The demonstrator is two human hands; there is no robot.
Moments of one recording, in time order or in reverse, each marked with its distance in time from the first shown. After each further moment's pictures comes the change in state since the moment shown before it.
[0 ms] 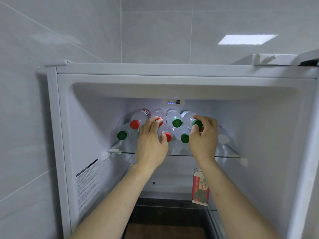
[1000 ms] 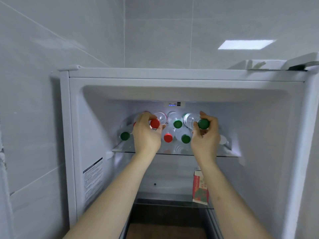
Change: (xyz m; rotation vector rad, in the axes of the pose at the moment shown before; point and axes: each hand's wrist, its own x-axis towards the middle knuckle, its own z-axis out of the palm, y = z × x) left_hand 0.026 0.013 -0.022 -0.243 0.170 -0.225; right_hand -0.012 -0.012 -0.009 0.300 0.001 -0.001
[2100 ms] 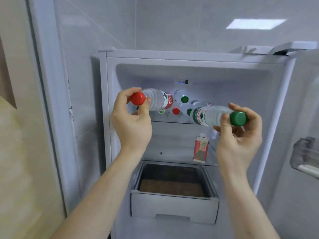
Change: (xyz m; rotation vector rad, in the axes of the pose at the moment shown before) left_hand -0.084 0.097 -0.166 -0.283 0.260 0.113; right_hand -0.131 -0.149 -0.083 0.119 0.176 -0.068
